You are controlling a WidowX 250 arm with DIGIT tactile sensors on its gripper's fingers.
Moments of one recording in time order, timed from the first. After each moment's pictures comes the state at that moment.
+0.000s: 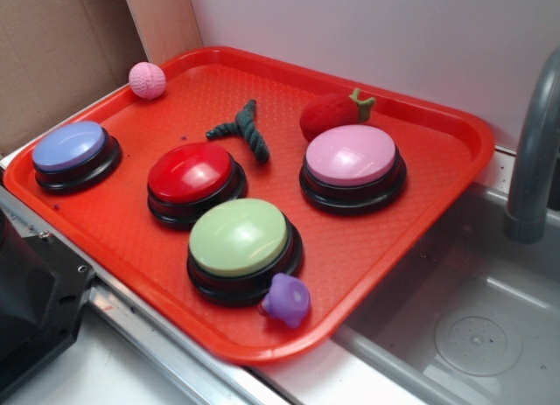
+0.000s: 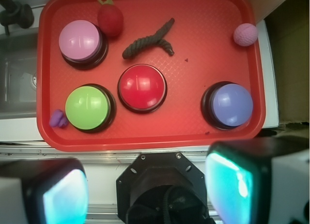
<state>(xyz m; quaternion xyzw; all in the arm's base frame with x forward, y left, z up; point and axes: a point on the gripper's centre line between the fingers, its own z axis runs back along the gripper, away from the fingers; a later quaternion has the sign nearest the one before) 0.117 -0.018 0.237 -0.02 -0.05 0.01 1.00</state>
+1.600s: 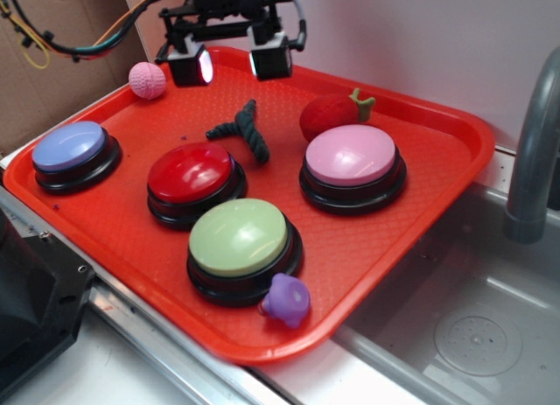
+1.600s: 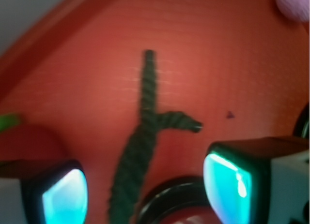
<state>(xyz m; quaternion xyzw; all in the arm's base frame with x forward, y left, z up) 0.271 0.020 0.073 -0.03 0.02 0.35 0.93</state>
